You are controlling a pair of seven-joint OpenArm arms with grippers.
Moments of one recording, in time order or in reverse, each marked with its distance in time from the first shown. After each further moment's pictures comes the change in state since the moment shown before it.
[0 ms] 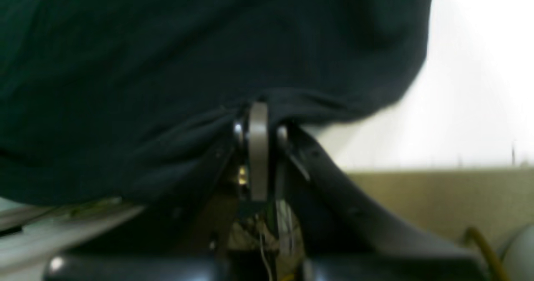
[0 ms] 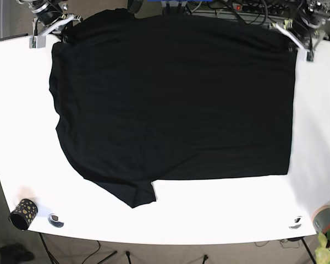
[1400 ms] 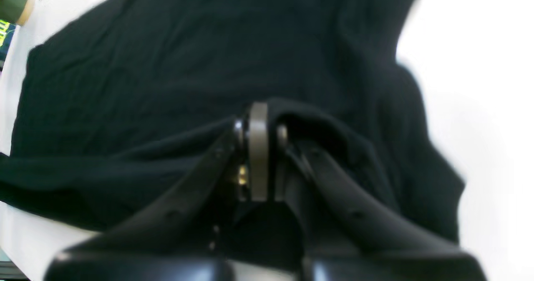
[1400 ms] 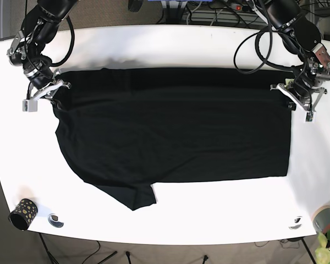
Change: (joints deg) left arm -31.8 -2.0 3.1 -15.7 10.3 -0.2 7.1; right arm 30.6 9.4 -5.0 -20.7 -0.8 0.2 -0.5
